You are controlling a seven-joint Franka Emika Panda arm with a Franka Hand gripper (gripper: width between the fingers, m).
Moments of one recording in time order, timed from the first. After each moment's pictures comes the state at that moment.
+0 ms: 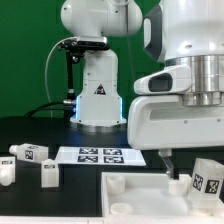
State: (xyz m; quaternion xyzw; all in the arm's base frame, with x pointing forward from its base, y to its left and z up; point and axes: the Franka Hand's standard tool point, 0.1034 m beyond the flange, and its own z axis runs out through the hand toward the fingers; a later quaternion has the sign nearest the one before) arm 0.634 0.110 0.077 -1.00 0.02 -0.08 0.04
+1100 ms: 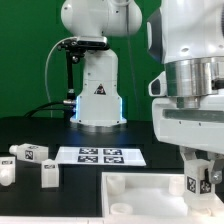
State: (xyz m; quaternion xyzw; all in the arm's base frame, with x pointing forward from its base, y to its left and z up) arm 0.634 0.114 0.075 -0.79 0.60 -0.03 0.10
